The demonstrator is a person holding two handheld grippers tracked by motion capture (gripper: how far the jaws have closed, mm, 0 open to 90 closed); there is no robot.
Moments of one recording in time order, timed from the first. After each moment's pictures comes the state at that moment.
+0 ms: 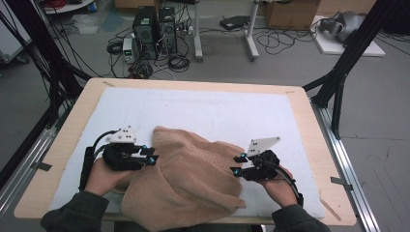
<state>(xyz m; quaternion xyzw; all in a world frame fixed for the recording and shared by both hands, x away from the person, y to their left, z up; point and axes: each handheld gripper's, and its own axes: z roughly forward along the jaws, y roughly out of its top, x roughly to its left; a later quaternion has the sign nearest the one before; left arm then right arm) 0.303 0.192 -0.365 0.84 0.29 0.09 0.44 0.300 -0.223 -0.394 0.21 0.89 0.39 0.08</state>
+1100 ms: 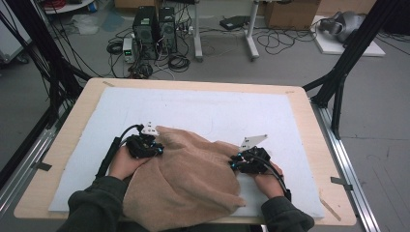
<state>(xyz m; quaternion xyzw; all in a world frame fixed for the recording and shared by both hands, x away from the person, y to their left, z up) 0.363 0.167 -0.431 0.88 0.32 0.12 0.32 0.331 -0.217 -0.438 0.25 0.90 0.35 0.09</state>
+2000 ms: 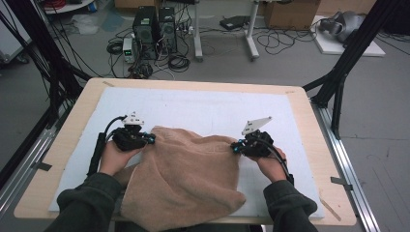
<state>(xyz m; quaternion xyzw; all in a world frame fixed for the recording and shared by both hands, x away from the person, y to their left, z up) 0.366 0.197 -0.395 0.84 0.36 0.14 0.39 0.364 -0.221 -0.398 0.24 0.90 0.36 0.09</state>
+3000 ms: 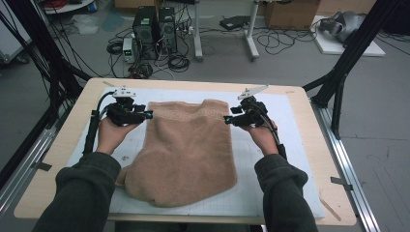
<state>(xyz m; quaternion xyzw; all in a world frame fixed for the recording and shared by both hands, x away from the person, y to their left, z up) 0.404 0.216 -0.360 0.80 0.39 0.18 0.43 0.431 -0.203 -0.355 0.29 0.86 0.39 0.12</state>
